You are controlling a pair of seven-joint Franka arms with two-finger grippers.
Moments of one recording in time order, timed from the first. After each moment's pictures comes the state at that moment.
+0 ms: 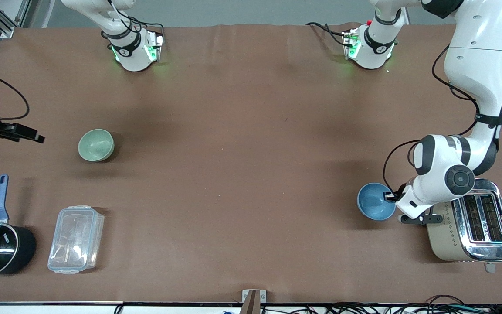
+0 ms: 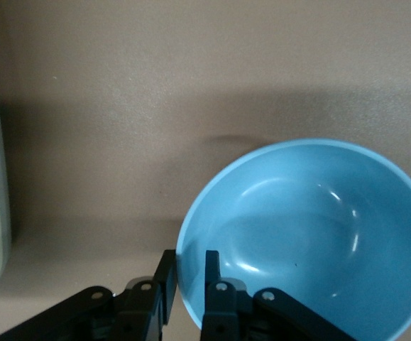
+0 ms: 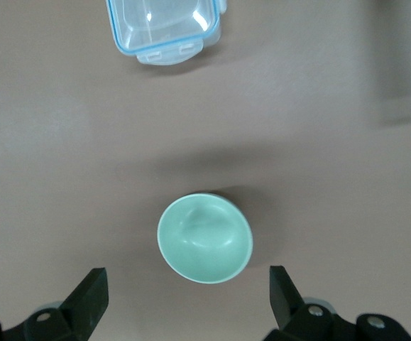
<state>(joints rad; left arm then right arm) 0.05 0.66 -0.14 -1.67 0.12 2.26 -0.12 -0.02 0.05 -0.33 -2.01 0.23 1.93 -0.29</state>
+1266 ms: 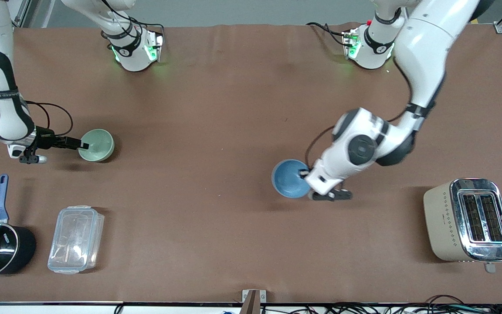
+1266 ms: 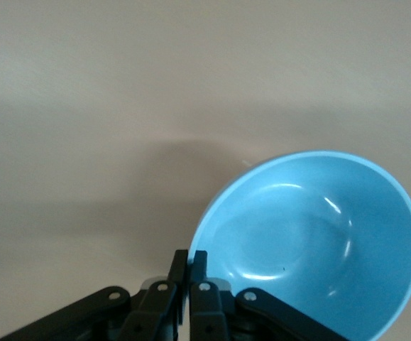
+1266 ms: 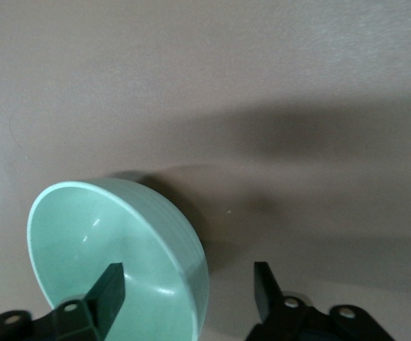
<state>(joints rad) -0.15 0.63 -0.46 -1.63 0.12 2.20 -0.63 -0.04 0.43 -0.44 -2.17 0.64 2.11 -0.82</state>
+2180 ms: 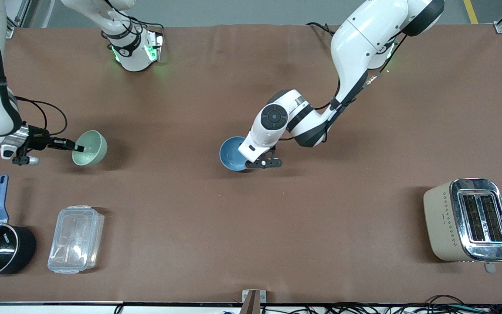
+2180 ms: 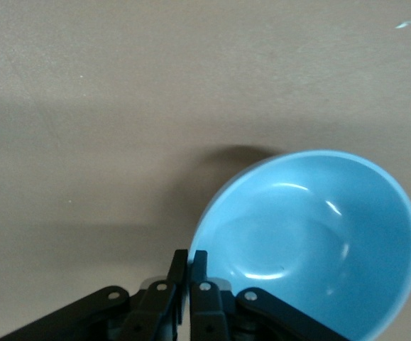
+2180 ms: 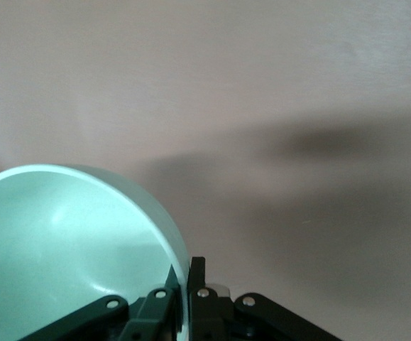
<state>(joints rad) -0.44 0.77 -0.42 -1.60 0.14 2.36 -0.91 0.00 0.29 -0.43 -2.14 0.65 1.99 -0.65</state>
